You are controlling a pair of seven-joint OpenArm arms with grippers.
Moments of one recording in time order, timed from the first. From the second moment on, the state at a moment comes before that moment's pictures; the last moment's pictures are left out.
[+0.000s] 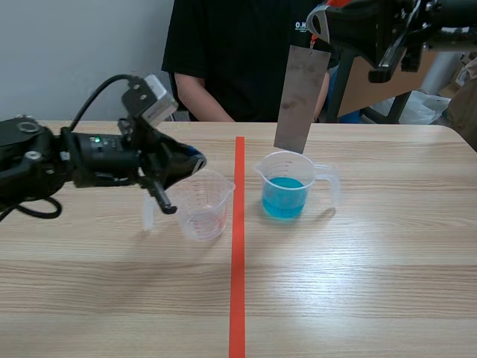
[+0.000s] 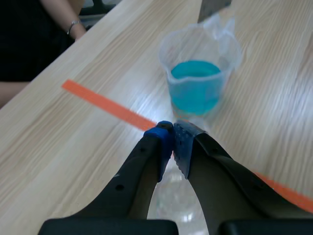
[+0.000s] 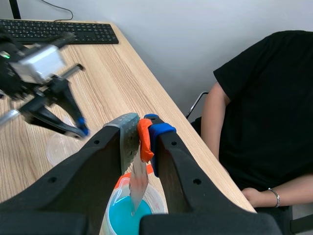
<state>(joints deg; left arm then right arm) -24.9 -37.5 48.9 73.5 -27.1 -27.4 -5.2 17.7 40.5 -12.8 97.6 35.7 45.4 -11.6</state>
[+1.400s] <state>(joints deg) 68.4 -28.2 -11.1 88.0 -34.0 -13.0 -12.3 18.0 37.1 -12.8 97.6 33.8 45.4 -12.3</state>
